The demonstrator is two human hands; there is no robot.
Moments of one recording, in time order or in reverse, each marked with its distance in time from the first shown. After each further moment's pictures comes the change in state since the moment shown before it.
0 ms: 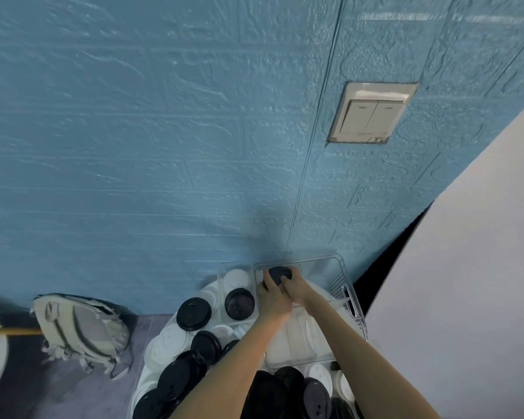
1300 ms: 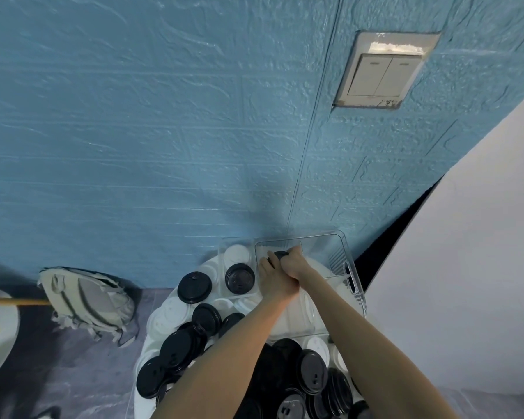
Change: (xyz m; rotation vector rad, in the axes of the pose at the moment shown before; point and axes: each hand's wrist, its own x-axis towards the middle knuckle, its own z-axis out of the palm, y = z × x) left_hand -0.012 0.004 0.010 0.475 -0.017 0.026; right_hand -0.011 -0.014 0.007 -0.117 0.007 0.183
